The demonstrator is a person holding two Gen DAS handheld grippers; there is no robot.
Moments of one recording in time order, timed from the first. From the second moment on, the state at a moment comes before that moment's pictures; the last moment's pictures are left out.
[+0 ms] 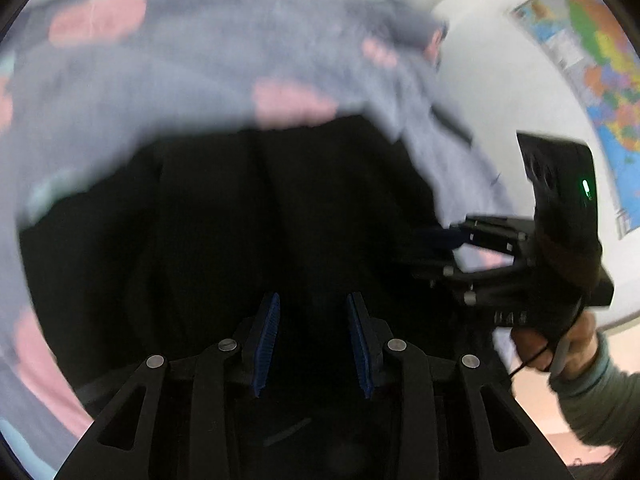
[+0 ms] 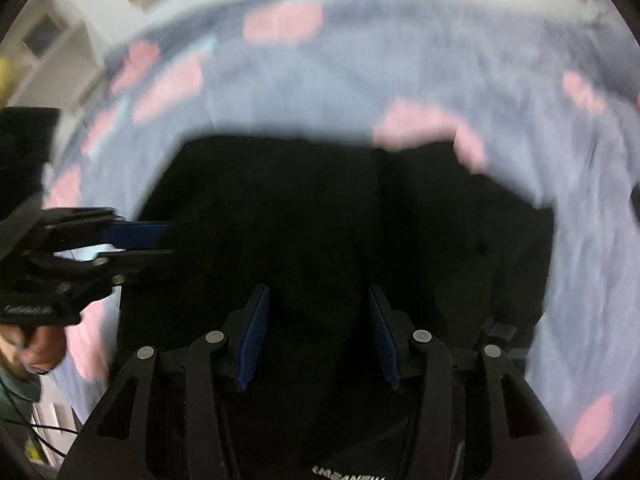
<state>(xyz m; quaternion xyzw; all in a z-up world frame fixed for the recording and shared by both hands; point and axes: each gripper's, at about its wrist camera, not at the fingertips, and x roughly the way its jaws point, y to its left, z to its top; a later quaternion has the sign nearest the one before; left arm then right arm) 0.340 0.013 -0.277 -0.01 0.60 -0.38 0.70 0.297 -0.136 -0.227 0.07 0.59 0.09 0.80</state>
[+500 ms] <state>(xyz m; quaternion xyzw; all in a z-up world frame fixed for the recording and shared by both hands) 0.335 0.026 -0.252 -0.05 0.56 -0.39 0.73 0.281 -0.167 -0.240 0.11 0.58 0.08 0.80</state>
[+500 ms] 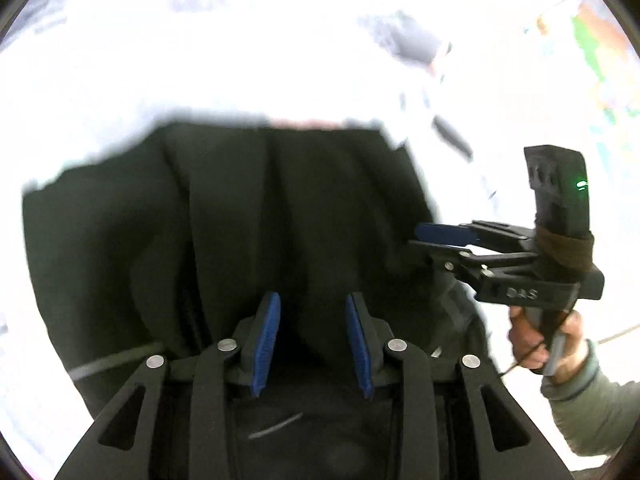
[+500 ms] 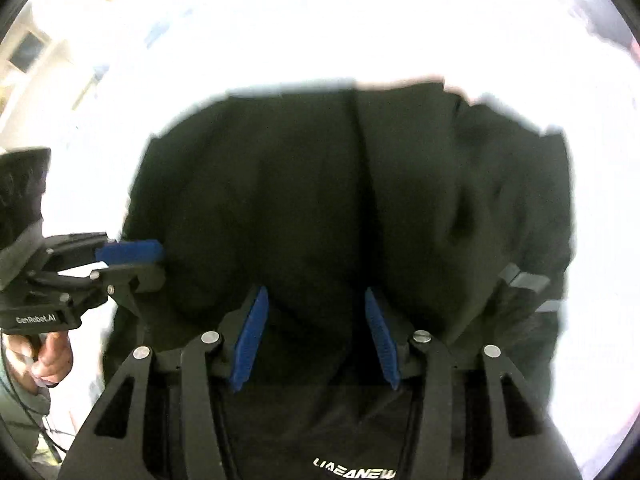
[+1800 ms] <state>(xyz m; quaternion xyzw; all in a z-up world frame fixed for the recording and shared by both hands) 0.287 0.066 -0.269 -0.05 0.61 -0.33 0.72 0.223 -0.139 -0.270 0.12 0.62 0.05 0.77</state>
